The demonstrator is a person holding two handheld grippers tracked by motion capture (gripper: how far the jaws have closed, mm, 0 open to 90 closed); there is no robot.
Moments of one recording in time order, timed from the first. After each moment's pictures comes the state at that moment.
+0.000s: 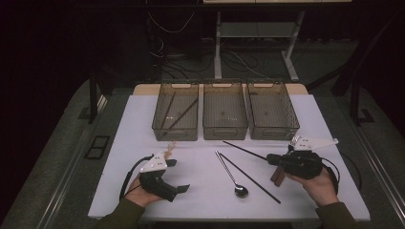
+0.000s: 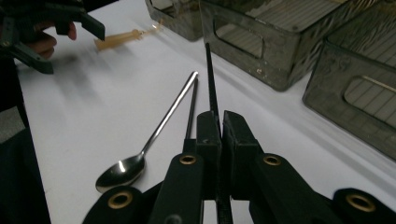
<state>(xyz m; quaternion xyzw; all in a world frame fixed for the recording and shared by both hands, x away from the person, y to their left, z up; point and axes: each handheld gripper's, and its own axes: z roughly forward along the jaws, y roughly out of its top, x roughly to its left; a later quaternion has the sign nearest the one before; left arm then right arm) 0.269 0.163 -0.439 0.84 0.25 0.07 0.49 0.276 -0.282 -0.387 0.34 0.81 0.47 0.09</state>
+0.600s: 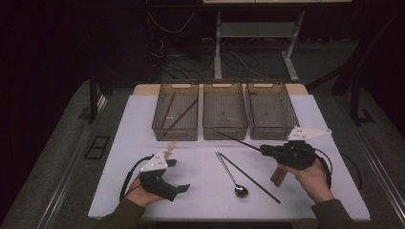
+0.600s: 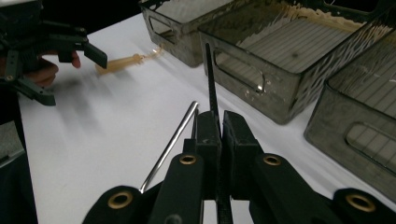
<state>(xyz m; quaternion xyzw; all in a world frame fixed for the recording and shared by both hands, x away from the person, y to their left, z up) 0.270 0.162 -0.440 0.83 0.26 0.06 0.49 0.294 -0.264 -0.372 0.34 0.80 0.48 0.09</state>
